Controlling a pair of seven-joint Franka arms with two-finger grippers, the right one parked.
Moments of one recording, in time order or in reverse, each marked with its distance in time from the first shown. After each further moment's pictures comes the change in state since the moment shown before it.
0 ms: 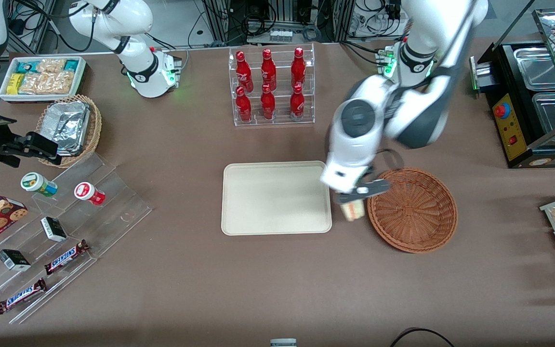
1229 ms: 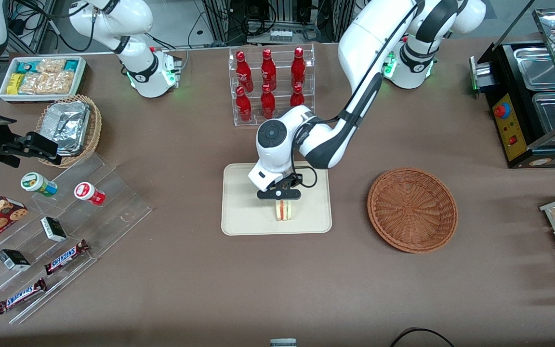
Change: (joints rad) arm -0.188 0.319 0.005 0.149 0.003 0.233 0.029
